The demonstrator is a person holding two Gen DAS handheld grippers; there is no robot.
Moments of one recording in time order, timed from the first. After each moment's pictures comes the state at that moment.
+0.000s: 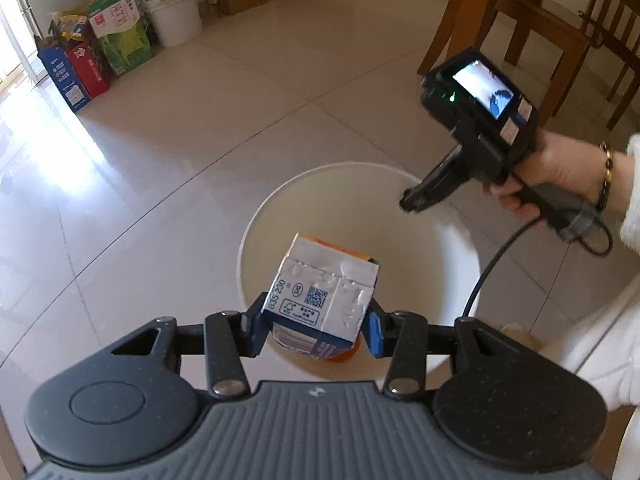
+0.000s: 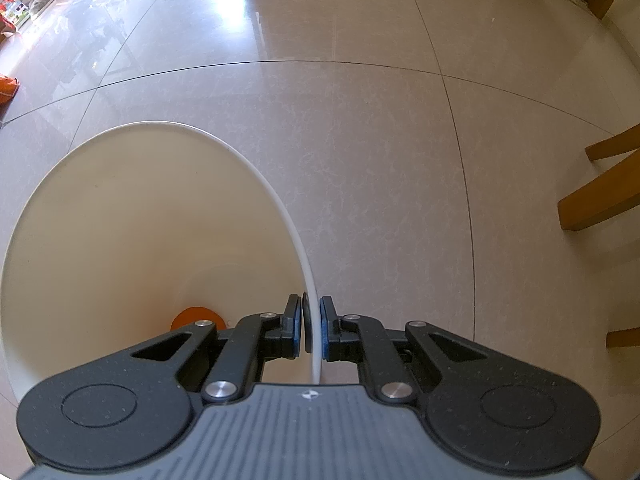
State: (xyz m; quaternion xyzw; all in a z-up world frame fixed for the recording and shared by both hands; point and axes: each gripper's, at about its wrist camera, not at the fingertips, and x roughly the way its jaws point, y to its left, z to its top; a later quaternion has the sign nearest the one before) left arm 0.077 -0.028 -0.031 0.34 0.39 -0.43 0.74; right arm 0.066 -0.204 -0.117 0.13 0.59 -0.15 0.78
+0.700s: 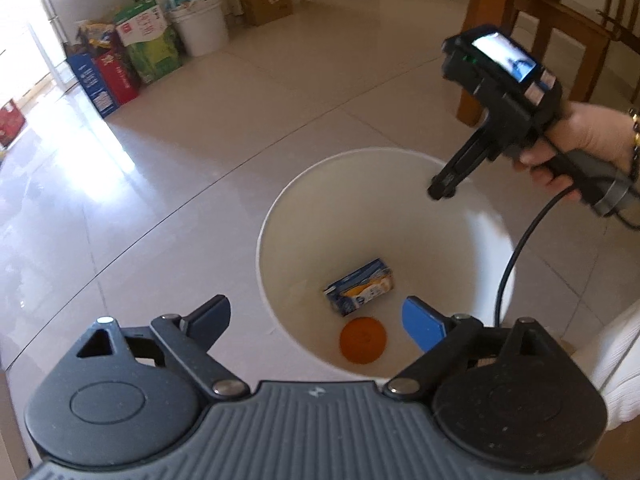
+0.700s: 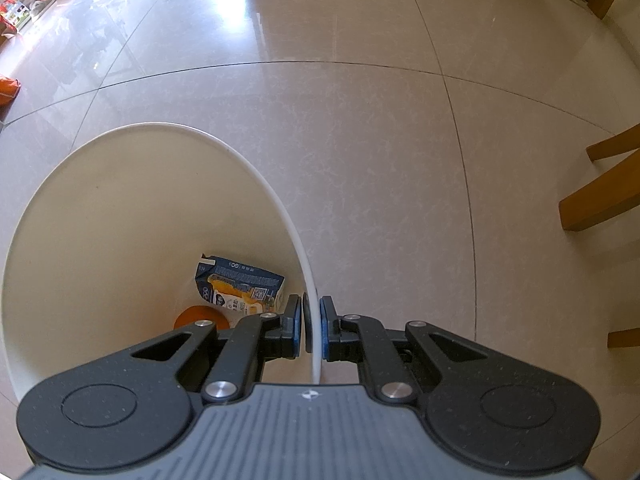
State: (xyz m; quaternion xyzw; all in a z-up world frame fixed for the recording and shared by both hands) left arm 0.066 0.000 -0.060 0.36 0.35 -0.39 0.77; right arm 0.064 -0.204 -0.118 0.14 0.59 -0.15 0.78
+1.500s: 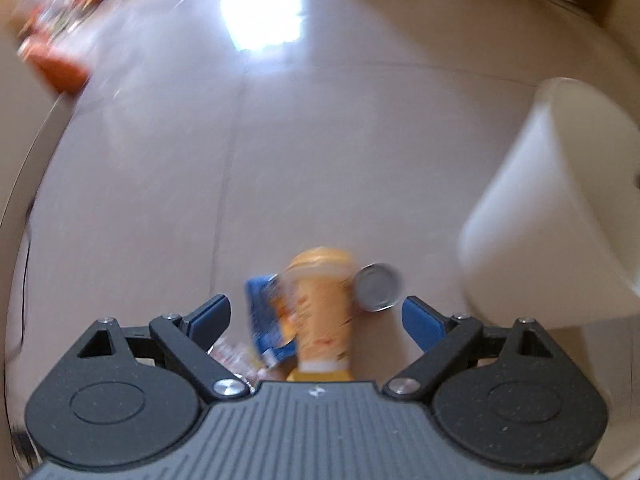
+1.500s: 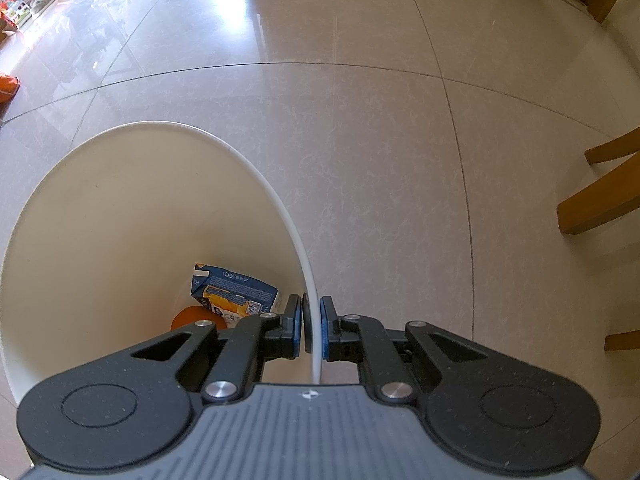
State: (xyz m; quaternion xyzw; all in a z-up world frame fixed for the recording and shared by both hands) left arm 0.134 0.178 -0.142 0.17 0.50 -0.12 0.84; right arm 0.065 -0.201 -0.119 0.13 0.59 -0.15 0.78
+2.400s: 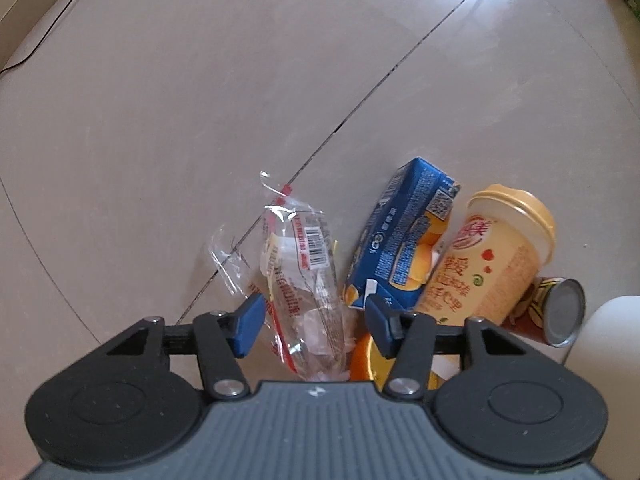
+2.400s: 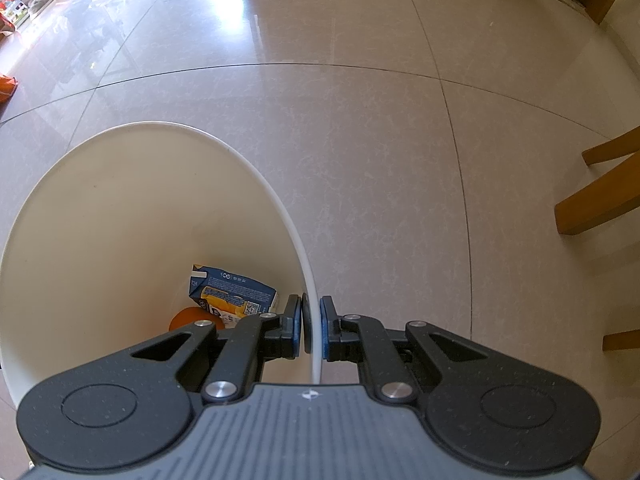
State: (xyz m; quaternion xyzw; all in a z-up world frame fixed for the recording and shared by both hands) left arm 0.182 0.298 -0.284 -0.08 0.63 0.10 0.76; right arm 0.067 -0.200 -0.116 0.13 0.59 -0.15 0.78
